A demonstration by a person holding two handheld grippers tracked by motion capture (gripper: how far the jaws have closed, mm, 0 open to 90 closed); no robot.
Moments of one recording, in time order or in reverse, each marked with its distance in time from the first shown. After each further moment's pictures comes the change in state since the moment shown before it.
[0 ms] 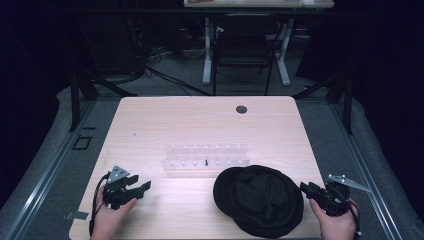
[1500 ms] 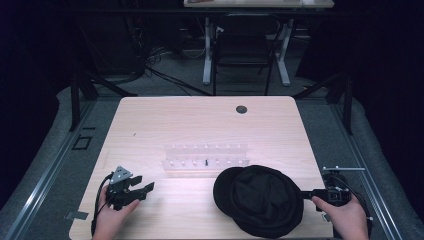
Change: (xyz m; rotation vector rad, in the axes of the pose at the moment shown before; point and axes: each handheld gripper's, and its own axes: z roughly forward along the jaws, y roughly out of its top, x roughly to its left) left arm -0.008 0.001 0.001 -0.001 -0.037 0.018; right arm 0.003 0.032 0.000 0.433 0.024 0.069
